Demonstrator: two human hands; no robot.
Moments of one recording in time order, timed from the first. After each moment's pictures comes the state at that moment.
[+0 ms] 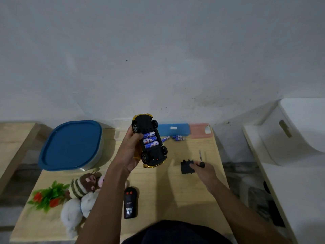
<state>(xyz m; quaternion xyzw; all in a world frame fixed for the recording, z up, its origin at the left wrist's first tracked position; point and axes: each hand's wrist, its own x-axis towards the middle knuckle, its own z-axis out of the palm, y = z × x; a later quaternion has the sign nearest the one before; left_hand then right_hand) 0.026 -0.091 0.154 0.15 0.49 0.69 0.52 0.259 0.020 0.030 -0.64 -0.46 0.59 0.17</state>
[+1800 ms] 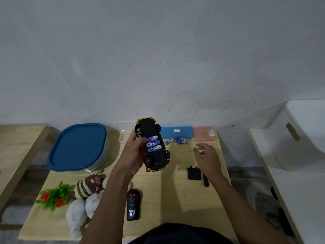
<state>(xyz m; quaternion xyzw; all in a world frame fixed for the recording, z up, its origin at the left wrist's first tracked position) 0.033 -0.092 0.156 0.16 0.49 0.69 0.51 0.238 0.044 0.070 -0.55 -0.70 0.39 0.22</state>
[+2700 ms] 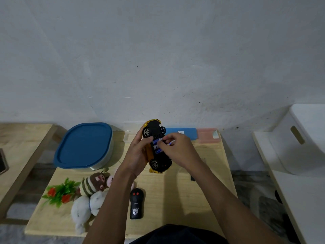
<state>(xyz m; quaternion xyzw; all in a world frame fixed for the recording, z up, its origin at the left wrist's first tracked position) 0.037 -0.101 0.159 0.19 0.47 0.70 0.50 0.161 -0.008 0.168 -0.40 -0.76 0.48 0.19</state>
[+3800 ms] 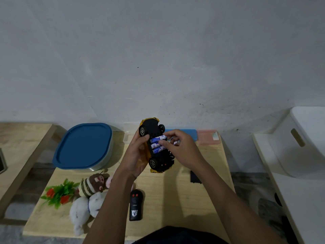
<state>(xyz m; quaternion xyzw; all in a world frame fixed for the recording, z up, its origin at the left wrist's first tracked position) 0.038 -0.104 0.166 0.18 0.43 0.72 0.52 0.169 0.001 0.172 -0.33 -0.74 0.54 0.23</state>
